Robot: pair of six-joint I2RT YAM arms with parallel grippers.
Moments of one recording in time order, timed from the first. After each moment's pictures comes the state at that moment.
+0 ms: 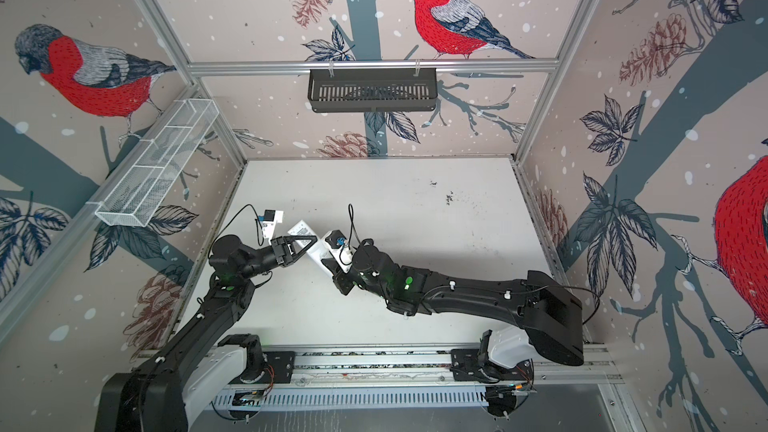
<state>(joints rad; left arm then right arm) -0.02 0.92 0.31 0.55 1.10 -1.06 1.23 1.43 0.90 0.21 0.14 0.12</state>
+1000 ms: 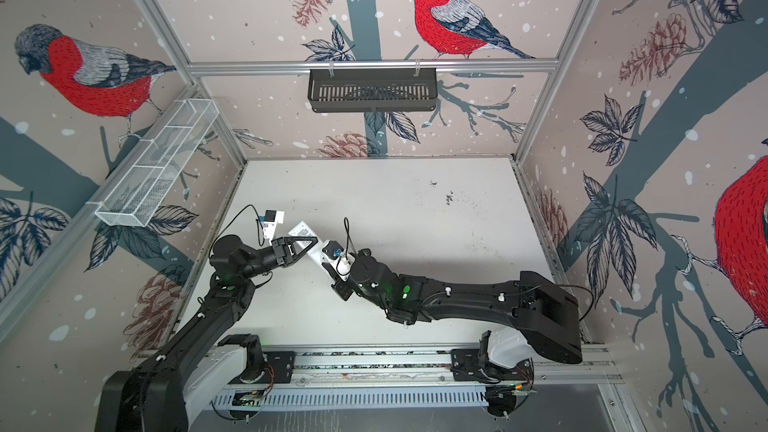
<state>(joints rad) -0.01 0.93 0.31 0.55 1.12 -1.04 1.27 1.44 0.84 0.29 0.24 0.03</state>
